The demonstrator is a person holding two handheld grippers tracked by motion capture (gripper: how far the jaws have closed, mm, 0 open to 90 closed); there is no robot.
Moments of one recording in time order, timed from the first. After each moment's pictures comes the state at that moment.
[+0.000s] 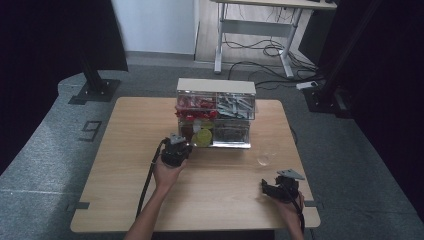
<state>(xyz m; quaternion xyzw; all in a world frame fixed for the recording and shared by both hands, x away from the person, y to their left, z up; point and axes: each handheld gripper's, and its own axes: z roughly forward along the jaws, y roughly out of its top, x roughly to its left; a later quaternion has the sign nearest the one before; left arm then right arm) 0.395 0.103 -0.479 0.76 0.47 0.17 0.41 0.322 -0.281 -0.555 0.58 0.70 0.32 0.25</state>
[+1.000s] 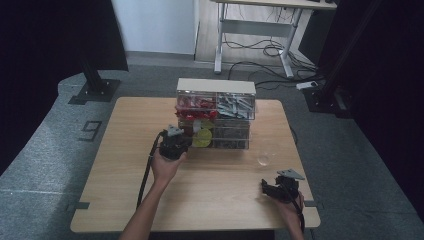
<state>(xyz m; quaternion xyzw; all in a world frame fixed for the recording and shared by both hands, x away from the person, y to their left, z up) 0.399 0.108 -0.449 0.75 0.47 0.17 0.43 0.322 -0.281 -0.555 0.59 0.70 0.32 0.26</state>
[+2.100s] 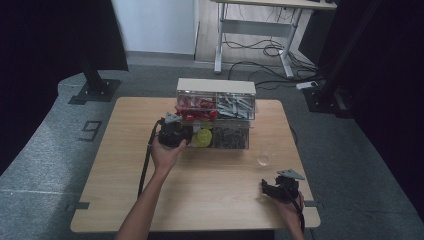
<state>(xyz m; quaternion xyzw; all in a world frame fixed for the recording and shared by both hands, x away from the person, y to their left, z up) 0.419 0.109 -0.418 0.73 0.48 0.18 0.45 0.322 -0.281 -0.555 0.59 0.70 0.32 0.25</state>
